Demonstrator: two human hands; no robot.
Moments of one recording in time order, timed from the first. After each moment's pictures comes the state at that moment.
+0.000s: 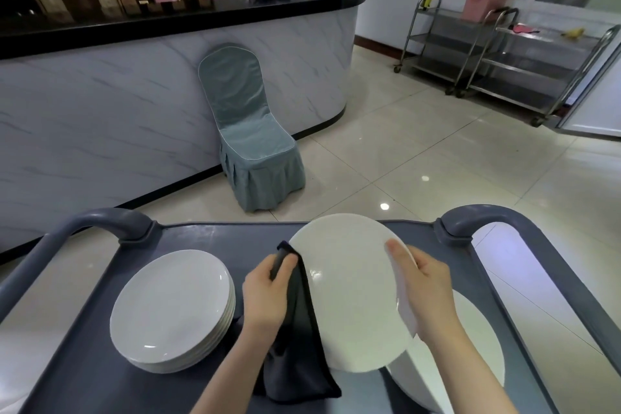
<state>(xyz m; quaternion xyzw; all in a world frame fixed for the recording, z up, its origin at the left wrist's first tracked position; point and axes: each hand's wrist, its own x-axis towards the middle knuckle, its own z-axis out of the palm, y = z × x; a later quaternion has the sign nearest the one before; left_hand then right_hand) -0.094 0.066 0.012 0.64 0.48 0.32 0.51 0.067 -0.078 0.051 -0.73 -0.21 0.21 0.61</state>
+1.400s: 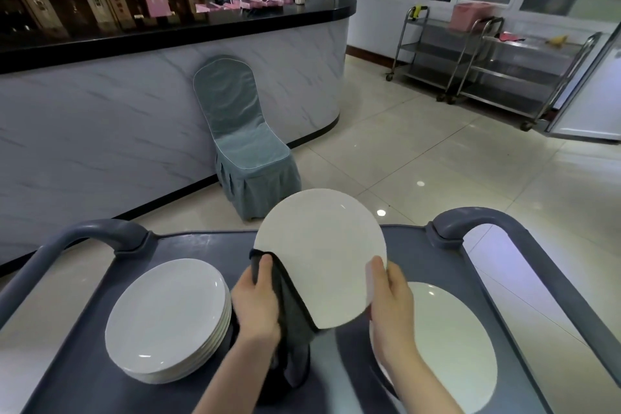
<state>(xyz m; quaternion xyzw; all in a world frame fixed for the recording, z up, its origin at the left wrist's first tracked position) -0.086 0.058 0.018 0.41 0.54 0.41 0.62 0.020 -0.063 0.035 -0.67 -0.09 0.22 0.70</state>
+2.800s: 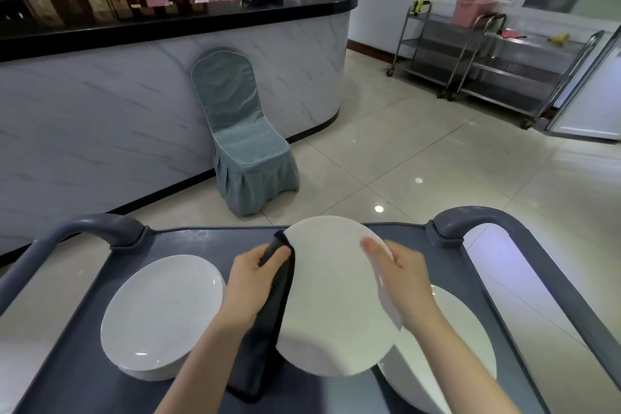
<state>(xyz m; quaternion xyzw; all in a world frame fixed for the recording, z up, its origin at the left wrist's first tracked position) -0.102 0.091 0.030 0.66 0.43 0.26 0.55 0.061 -0.060 0.062 -0.73 -0.24 0.23 0.59</state>
